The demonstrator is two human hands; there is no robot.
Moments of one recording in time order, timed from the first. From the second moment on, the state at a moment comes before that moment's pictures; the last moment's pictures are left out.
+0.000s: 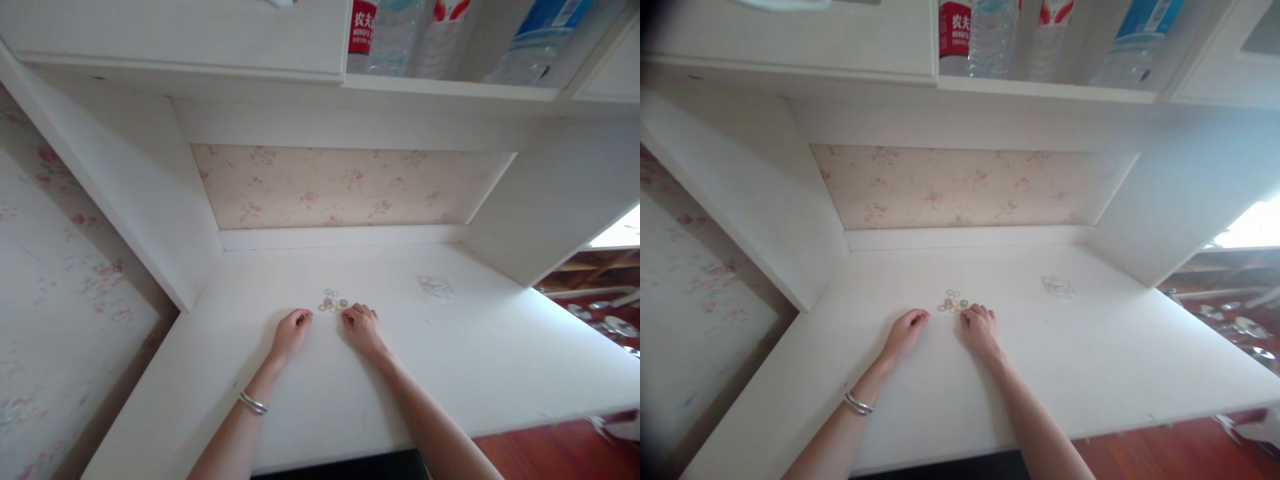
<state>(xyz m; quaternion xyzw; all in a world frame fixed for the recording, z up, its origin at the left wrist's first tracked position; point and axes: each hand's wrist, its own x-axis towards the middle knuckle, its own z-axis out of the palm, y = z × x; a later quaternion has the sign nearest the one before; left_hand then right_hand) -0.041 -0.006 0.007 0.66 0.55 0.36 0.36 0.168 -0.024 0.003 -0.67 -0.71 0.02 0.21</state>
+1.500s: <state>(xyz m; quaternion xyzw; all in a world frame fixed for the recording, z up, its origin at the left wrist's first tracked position) -0.032 -0.009 0.004 0.73 0.56 0.28 0.26 0.163 -0.045 -0.004 -0.58 -0.64 0.20 0.46</state>
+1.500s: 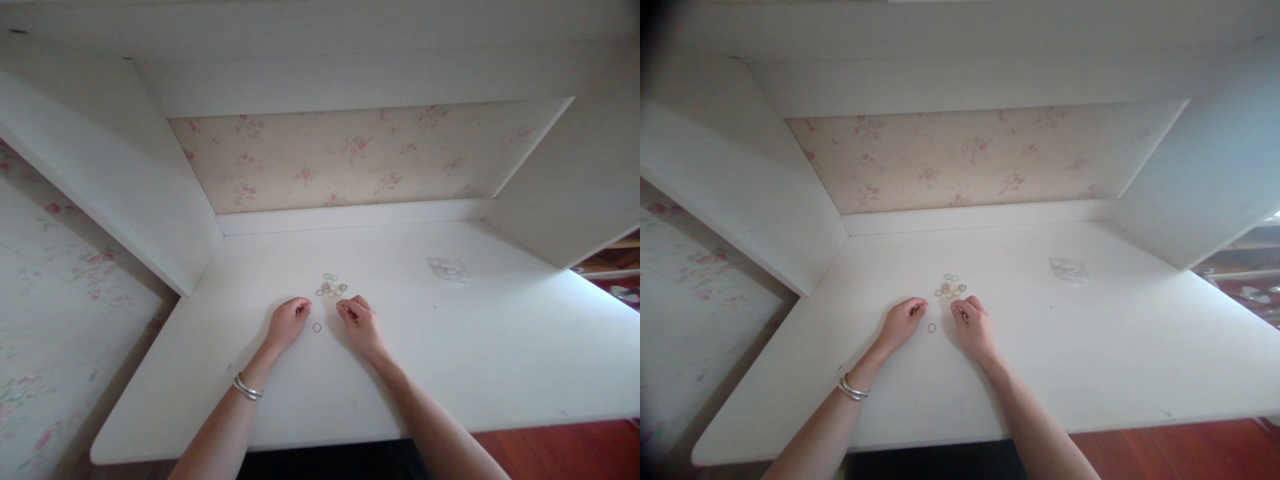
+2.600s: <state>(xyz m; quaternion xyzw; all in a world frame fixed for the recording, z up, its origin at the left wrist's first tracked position) -0.029 -0.012 0.002 0.77 0.55 0.26 0.21 0.189 -0.003 0.002 -0.68 -0.70 0.05 0.20</state>
